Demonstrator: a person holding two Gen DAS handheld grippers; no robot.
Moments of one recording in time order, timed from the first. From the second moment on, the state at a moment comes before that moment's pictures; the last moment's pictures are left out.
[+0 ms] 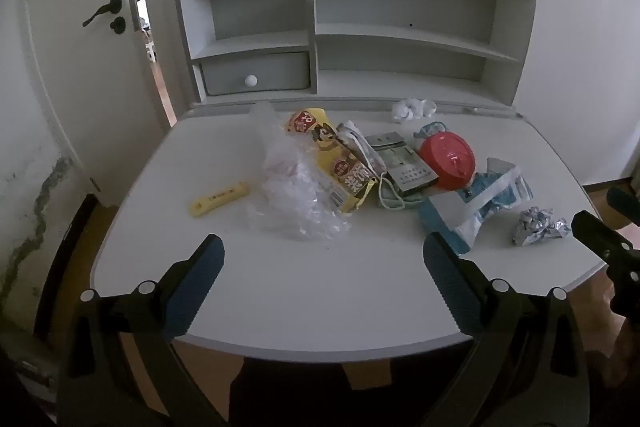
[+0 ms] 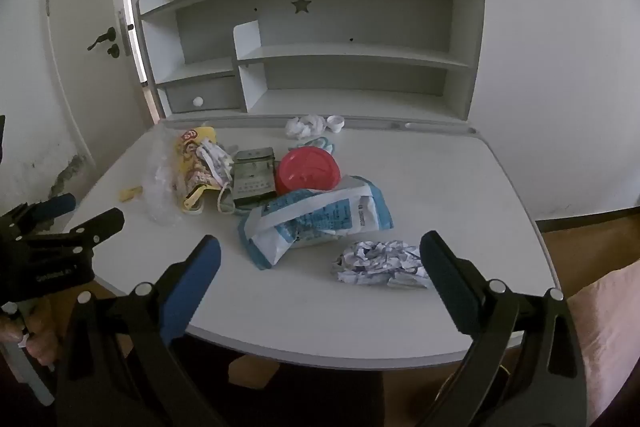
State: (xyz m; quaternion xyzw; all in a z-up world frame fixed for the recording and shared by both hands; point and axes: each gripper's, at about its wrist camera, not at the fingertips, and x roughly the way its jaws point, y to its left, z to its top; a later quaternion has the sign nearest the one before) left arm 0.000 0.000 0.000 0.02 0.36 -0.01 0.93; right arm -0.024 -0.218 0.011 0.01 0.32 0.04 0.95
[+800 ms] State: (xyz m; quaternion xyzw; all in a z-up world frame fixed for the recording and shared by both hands) left arm -0.004 0.003 0.007 0.02 0.35 -0.01 0.94; right arm -0.030 -0.217 0.017 0.00 0.31 0.04 0.95
